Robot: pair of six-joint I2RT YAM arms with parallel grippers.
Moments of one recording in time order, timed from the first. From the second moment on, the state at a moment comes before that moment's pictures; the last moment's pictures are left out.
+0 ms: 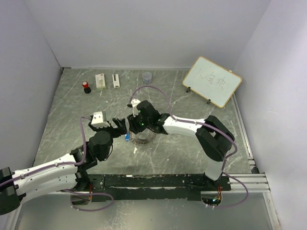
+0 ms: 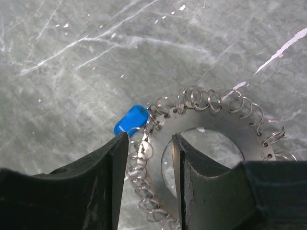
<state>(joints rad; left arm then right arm) -1.01 0.77 0.39 0.22 -0.93 -0.52 0.88 1.78 1.09 0.01 -0.16 0.18</state>
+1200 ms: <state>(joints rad) -0.87 0.76 0.36 0.07 -0.80 -0.67 0.90 1.95 1.16 0.02 -0.14 0.22</state>
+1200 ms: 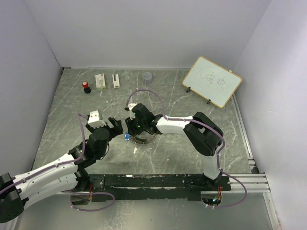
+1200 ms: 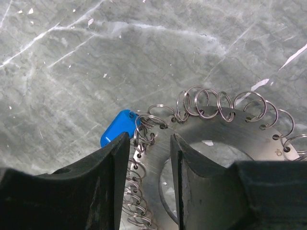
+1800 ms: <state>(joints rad) -0.85 0.74 0.35 0.06 -0.80 -0.67 0.91 1.96 1.18 0.01 -0.14 0.24</state>
